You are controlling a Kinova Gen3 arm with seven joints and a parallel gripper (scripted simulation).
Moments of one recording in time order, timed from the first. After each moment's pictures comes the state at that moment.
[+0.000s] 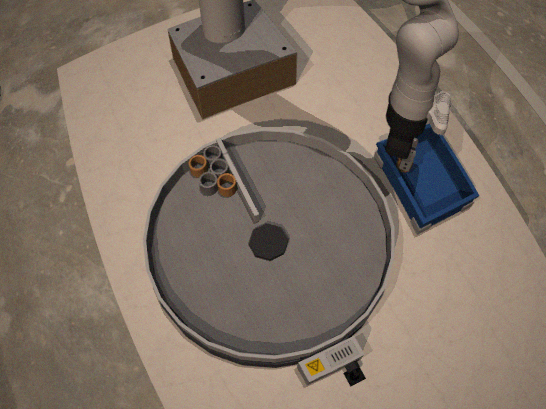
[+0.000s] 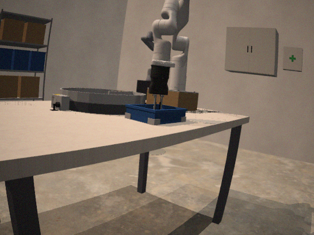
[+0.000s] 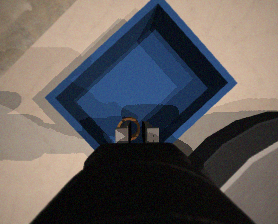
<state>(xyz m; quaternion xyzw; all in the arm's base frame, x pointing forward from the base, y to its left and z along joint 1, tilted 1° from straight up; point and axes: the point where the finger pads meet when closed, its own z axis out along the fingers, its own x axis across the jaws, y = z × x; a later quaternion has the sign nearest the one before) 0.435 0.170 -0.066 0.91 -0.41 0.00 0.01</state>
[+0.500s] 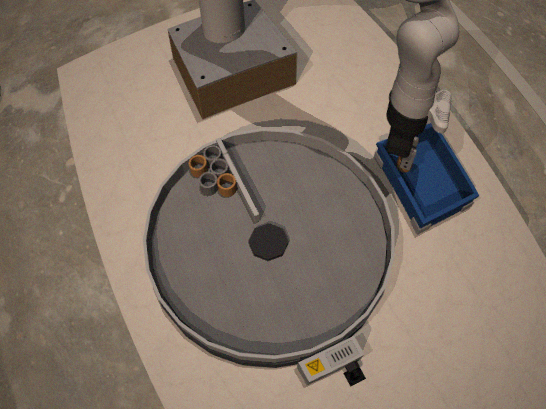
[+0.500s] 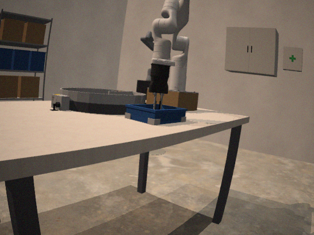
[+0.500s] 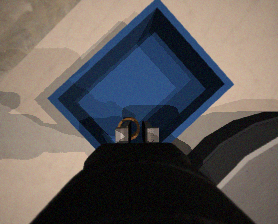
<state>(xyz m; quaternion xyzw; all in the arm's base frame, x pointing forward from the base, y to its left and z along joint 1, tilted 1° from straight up) 0.436 0.170 -0.061 0.91 -0.41 0.00 0.01</state>
